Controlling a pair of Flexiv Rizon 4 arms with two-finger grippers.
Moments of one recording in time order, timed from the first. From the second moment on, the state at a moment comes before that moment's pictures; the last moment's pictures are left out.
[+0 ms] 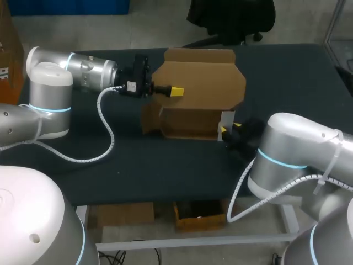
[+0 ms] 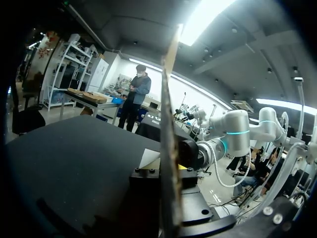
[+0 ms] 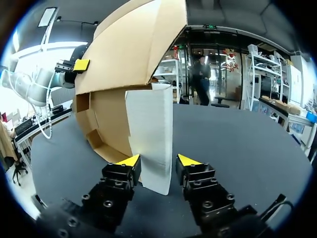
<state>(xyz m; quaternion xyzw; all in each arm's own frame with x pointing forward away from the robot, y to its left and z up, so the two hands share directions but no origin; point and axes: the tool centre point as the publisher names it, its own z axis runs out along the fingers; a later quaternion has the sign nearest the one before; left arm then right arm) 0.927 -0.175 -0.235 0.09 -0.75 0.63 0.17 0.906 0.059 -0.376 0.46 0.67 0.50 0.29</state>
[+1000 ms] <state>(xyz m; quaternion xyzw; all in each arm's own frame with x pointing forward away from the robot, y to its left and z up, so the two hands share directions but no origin) 0.928 -0.175 -0.236 0.09 -0.75 0.63 0.17 0.910 0.058 -0.379 0.51 0.63 0.48 0.34</state>
